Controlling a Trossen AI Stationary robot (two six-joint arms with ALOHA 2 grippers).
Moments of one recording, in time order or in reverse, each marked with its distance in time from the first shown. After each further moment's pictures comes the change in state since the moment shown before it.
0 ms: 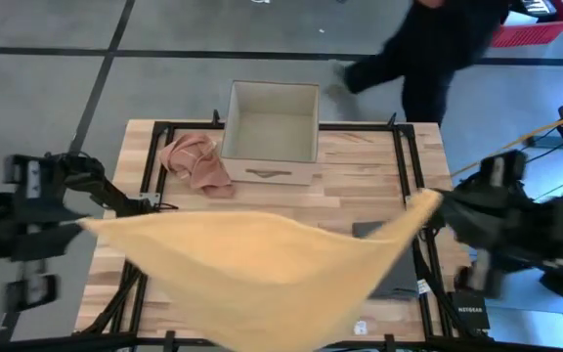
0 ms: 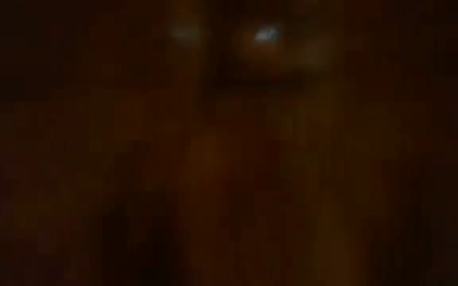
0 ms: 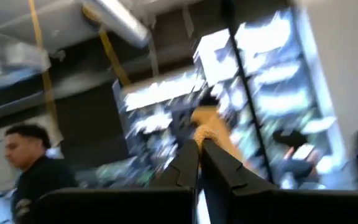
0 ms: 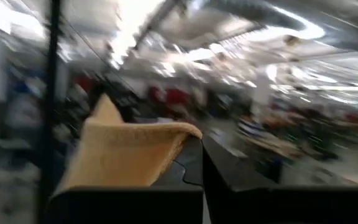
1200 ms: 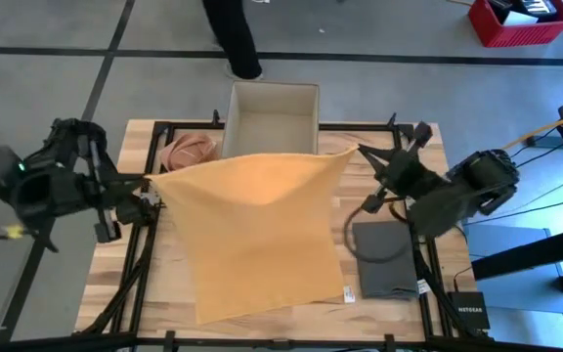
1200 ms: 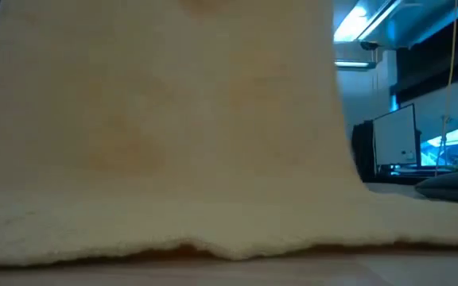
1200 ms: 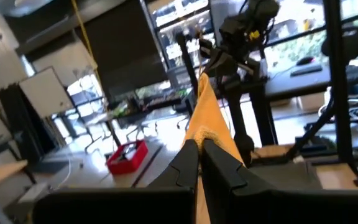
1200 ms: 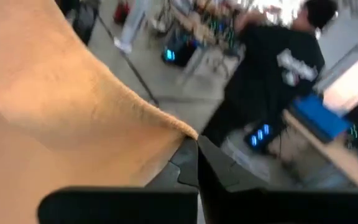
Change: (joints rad) left arm 0.093 -0.490 -0.585 -0.661 -0.292 -0.690; right arm -0.484 -0.098 -0.029 -1.888 0.013 1.365
